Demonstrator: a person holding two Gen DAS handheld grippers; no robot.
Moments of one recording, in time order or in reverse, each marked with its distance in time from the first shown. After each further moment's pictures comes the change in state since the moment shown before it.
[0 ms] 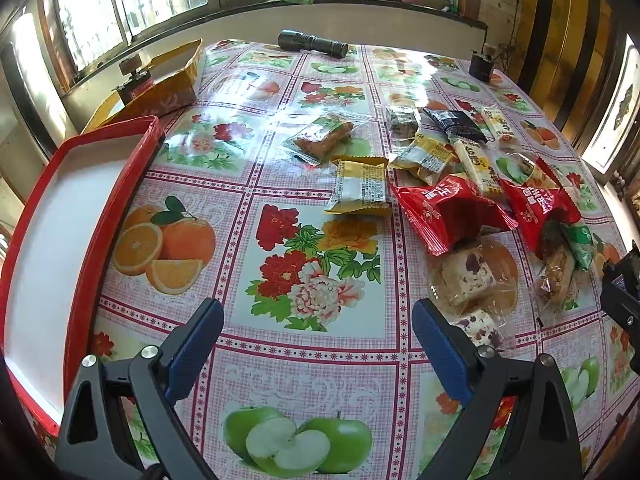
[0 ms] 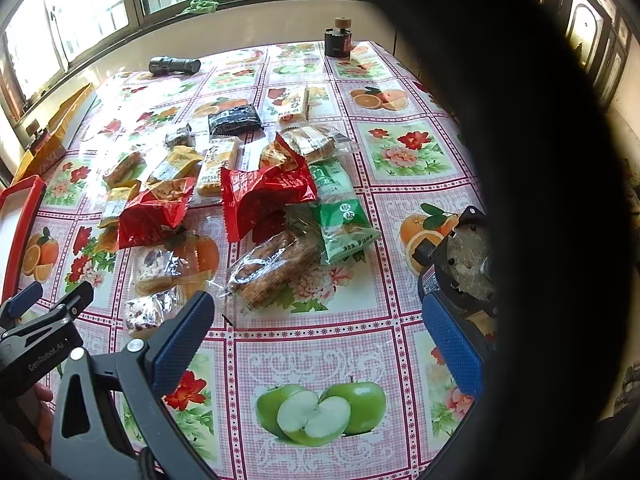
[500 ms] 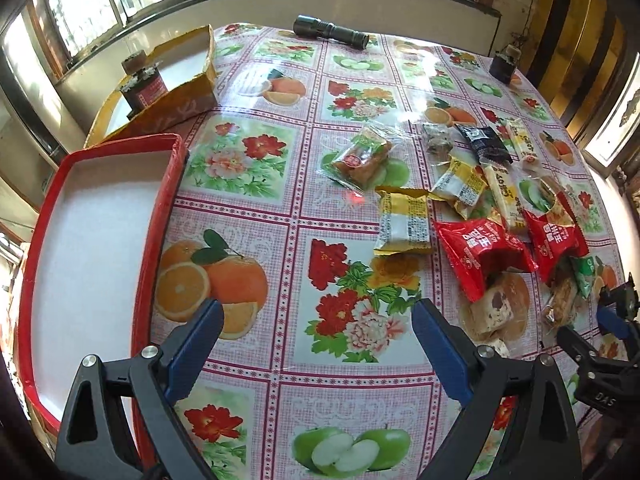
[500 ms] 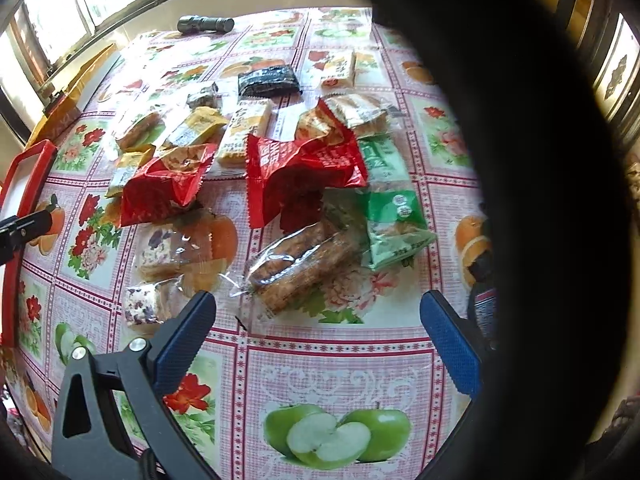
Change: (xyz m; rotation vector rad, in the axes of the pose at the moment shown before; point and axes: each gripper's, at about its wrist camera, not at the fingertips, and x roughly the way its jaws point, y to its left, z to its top) left arm 0.001 0.033 0.047 -0.012 0.127 -0.029; right arm 0.042 0.017 0.012 -0.087 0.135 0.122
